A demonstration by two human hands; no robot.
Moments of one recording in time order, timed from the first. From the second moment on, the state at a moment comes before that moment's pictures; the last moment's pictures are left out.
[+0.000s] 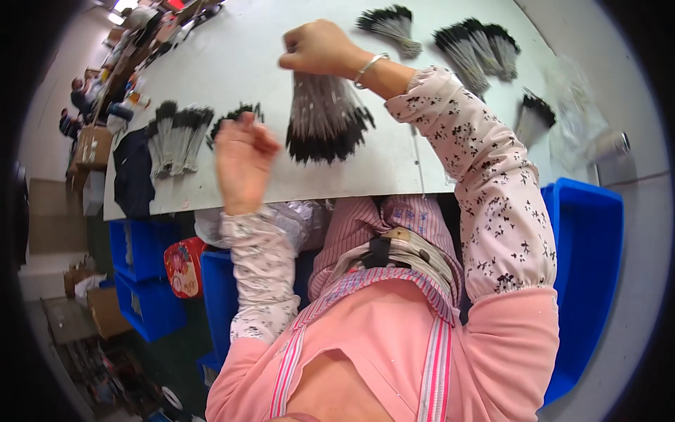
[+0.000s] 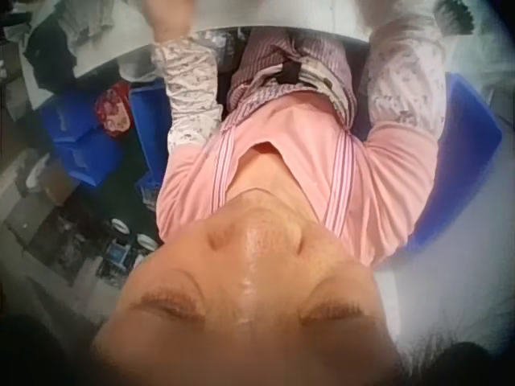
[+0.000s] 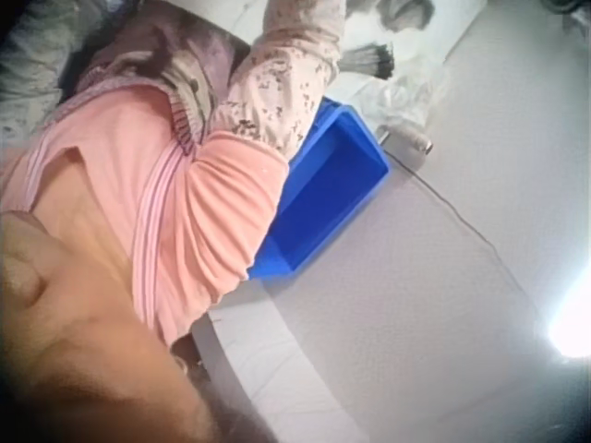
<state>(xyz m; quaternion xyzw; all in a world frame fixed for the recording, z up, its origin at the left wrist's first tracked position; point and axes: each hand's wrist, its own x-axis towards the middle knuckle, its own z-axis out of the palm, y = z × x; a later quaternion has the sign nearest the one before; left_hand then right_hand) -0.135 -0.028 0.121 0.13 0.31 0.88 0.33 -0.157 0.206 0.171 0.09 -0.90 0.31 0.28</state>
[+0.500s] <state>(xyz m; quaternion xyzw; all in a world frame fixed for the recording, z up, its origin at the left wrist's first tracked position) -0.037 -0.006 0.072 0.08 0.38 0.66 0.65 -0.024 0.133 0.091 -0.05 -0.86 0.47 0.19</state>
